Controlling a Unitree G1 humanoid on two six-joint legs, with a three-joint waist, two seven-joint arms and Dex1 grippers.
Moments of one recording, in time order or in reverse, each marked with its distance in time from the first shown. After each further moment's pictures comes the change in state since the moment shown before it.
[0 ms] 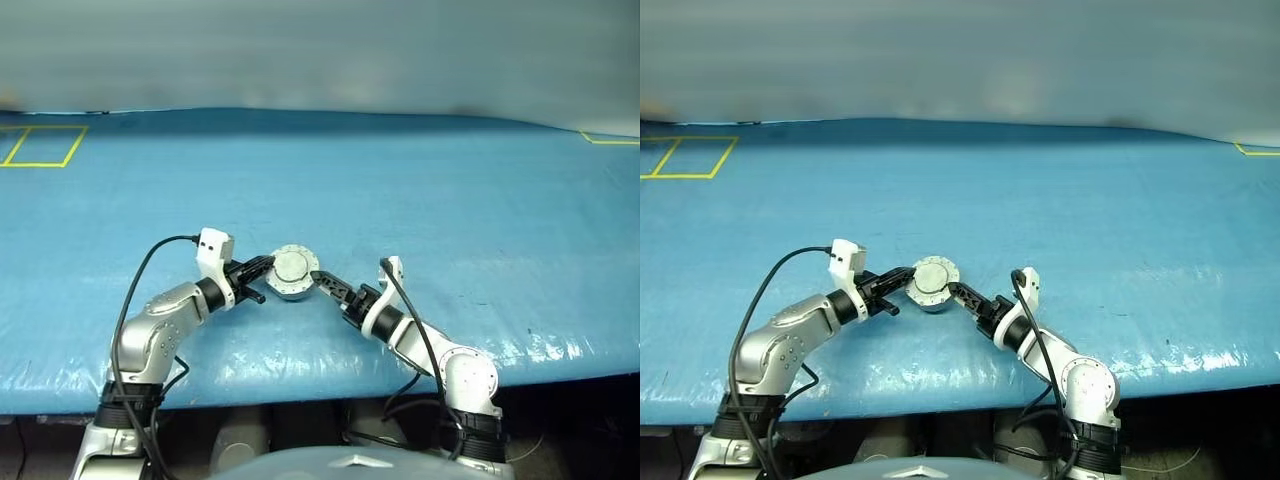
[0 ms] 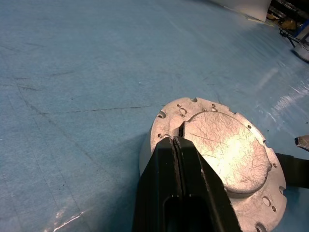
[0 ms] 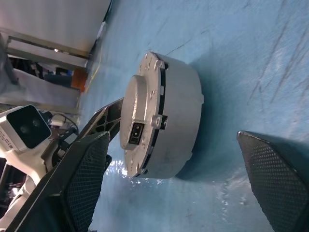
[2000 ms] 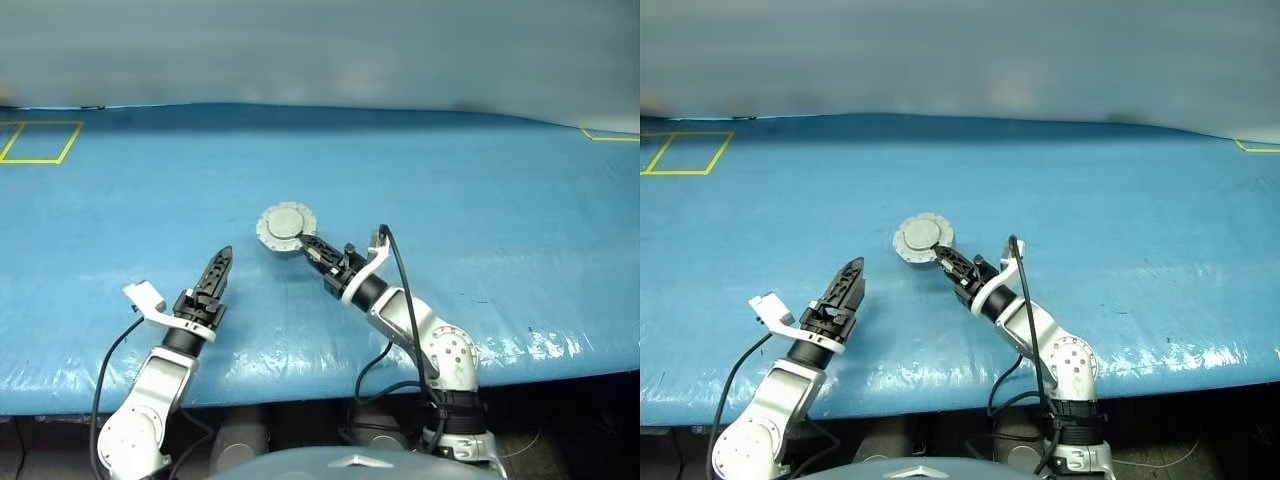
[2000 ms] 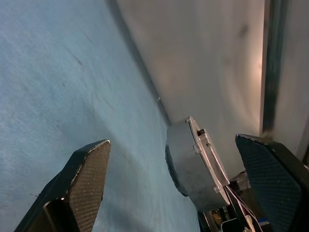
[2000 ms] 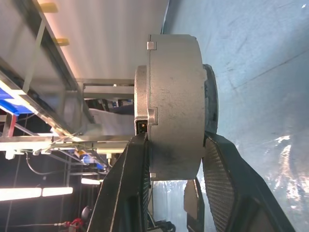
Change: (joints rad) left arm 0.386 -0.423 0.314 -0.245 -0.765 -0.027 0.332; right arm -0.121 -0.004 0.144 0.046 0.560 -0.266 -0.349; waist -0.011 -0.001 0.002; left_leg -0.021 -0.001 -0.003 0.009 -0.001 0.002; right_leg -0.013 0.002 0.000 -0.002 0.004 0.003
